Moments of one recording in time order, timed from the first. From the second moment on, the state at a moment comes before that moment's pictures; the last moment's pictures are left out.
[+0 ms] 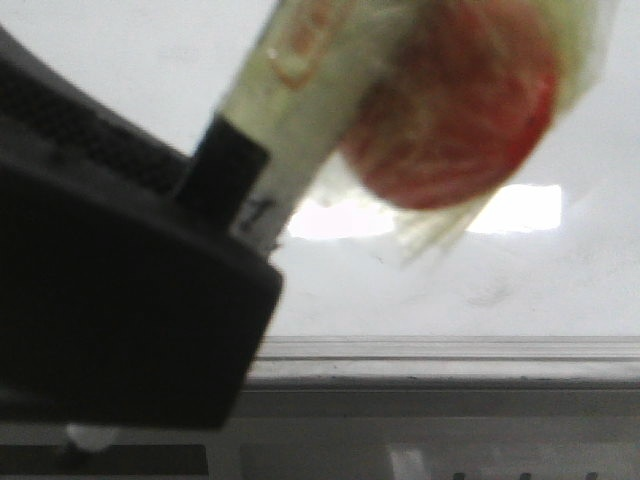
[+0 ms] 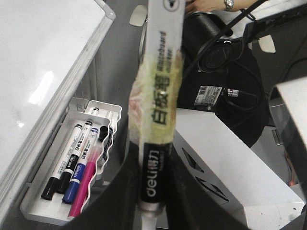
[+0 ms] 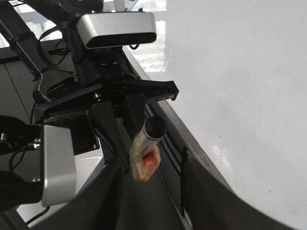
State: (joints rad) left arm -0.95 0.96 -0.51 -1.44 0.57 1.55; right arm 0.34 0.39 -0.57 1.12 0.93 -1.11
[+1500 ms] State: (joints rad) left arm -0.95 0.96 -0.51 -1.60 0.57 1.68; right arm 0.65 0.98 -0.69 1.22 0.76 -1.34
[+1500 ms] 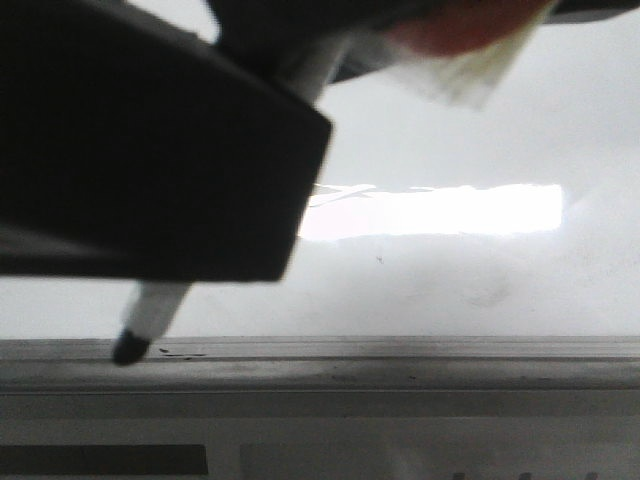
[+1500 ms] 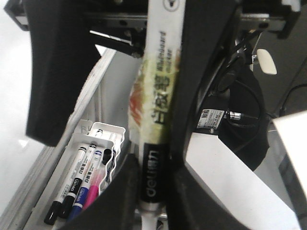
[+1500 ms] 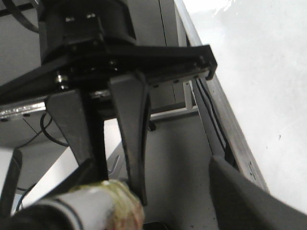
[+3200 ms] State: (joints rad) left arm -0.95 0.40 -0.41 -1.84 -0.19 1.60; right arm 0.85 0.85 -0.64 0.94 0.00 -1.38
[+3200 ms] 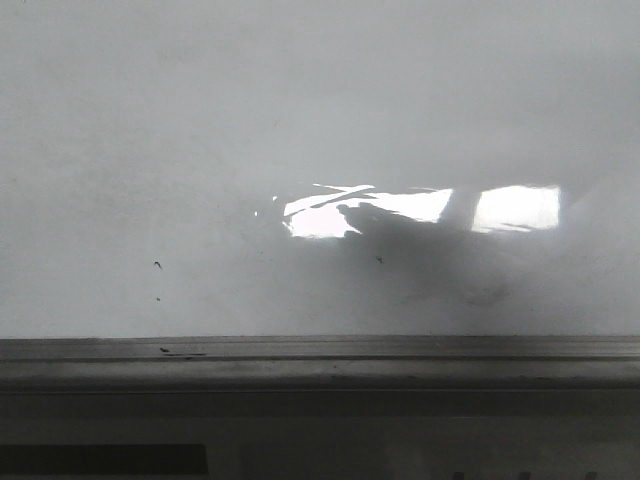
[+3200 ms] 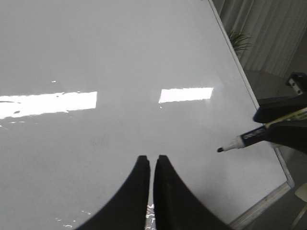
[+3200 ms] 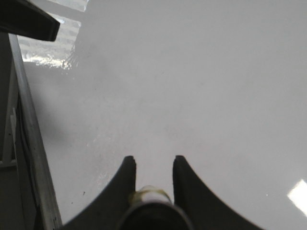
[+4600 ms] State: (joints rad) left arm -0.95 0.40 -0.41 -1.84 -0.17 1.60; right arm 0.78 1.08 -0.64 1.14 -0.18 -1.38
